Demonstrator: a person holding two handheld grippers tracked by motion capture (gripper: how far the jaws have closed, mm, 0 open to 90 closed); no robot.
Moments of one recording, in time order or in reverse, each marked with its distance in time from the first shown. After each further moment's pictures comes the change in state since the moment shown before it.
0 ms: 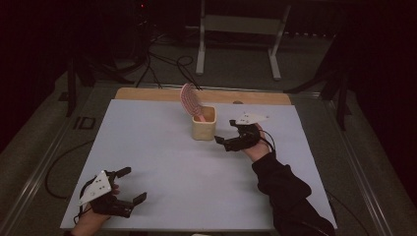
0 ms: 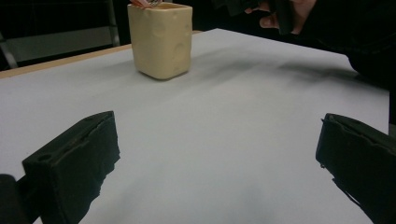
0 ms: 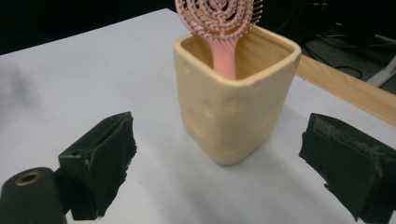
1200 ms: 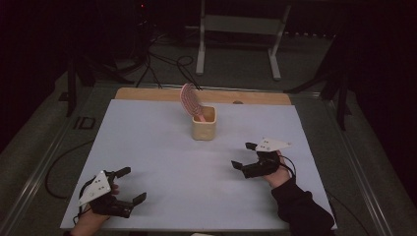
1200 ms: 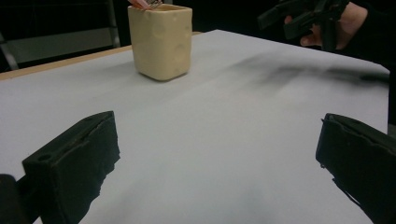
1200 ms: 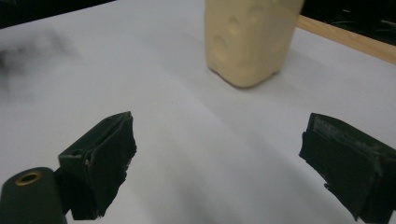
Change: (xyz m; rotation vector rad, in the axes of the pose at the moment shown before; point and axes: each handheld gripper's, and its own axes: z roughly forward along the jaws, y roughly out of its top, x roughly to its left) left arm 0.000 0.000 -0.002 -0.004 0.001 0.001; right arm 0.020 -0.060 -0.065 0.020 0.014 0.004
